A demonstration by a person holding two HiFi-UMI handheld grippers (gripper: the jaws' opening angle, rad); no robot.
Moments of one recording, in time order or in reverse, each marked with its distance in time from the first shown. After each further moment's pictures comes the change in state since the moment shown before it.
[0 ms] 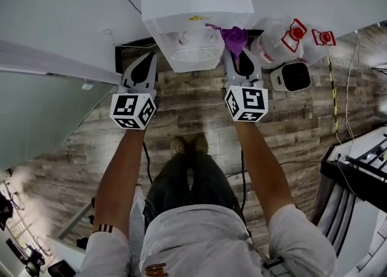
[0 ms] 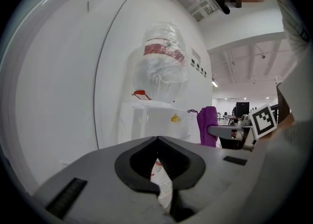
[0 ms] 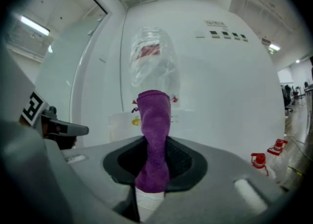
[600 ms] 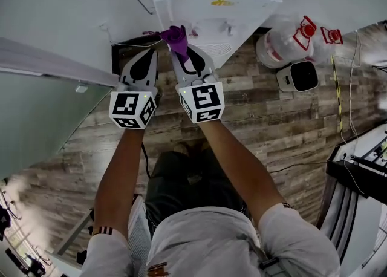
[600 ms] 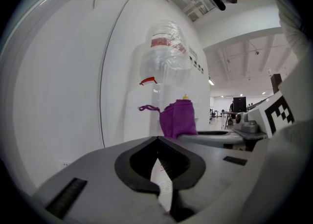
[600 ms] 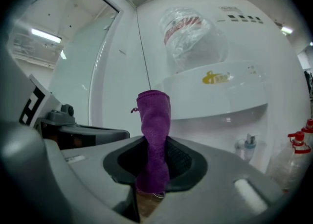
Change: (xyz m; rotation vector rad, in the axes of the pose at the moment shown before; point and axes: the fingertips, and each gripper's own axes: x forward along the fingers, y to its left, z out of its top) left arm 0.003 0.056 -0.067 0.051 -0.023 -0.027; right arm 0.075 0.178 -0.085 0.009 0.002 0.202
